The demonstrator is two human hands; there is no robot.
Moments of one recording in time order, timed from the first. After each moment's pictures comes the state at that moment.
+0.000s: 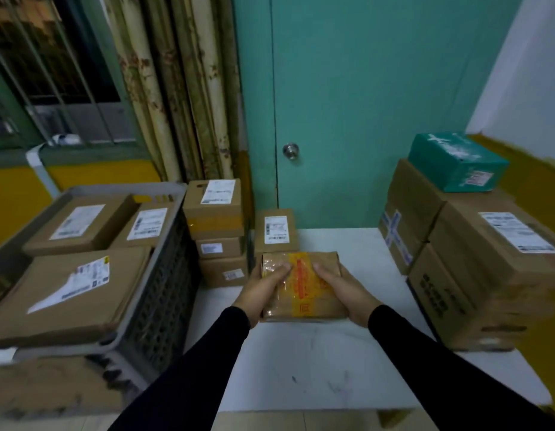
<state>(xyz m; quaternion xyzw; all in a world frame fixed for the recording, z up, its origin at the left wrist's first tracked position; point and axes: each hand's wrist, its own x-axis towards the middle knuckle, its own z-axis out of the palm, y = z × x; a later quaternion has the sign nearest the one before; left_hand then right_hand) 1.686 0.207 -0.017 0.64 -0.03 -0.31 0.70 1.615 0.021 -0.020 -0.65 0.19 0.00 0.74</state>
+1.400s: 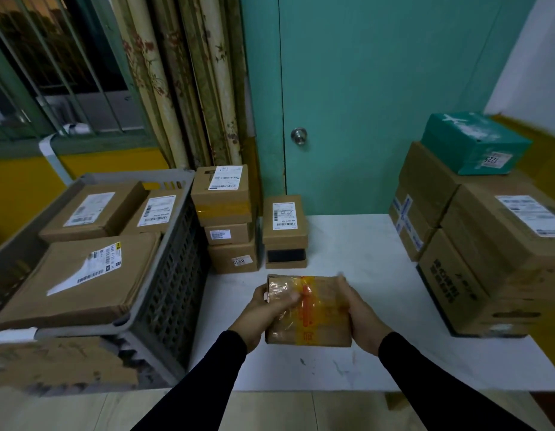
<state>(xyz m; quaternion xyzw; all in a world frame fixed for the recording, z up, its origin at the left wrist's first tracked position) 1.644 0.244 -0.058 0.68 -0.01 -0.35 0.64 1.571 0.042 -0.071 -0.58 0.25 0.06 0.77</state>
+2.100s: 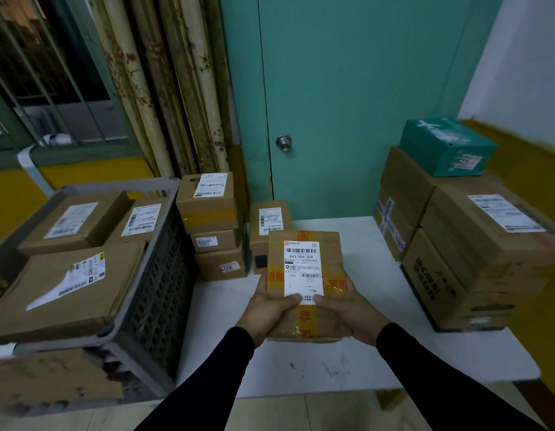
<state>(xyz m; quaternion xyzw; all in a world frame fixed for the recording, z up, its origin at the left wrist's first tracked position) 1.634 0.207 -0.038 0.67 -0.04 -0.31 0.68 1.559 0.028 -0.046 -0.57 0.19 0.02 0.80</state>
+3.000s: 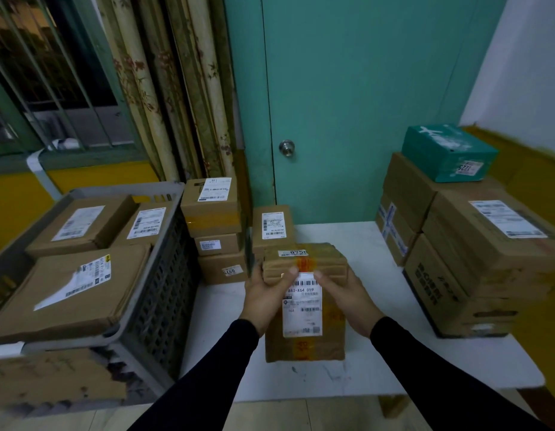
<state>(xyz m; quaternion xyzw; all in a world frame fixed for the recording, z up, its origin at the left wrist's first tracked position) 1.638 0.202 -0.012 0.72 -0.05 -0.19 0.66 1.573 0.033 -0.027 -0.68 0.18 -0.08 0.71</state>
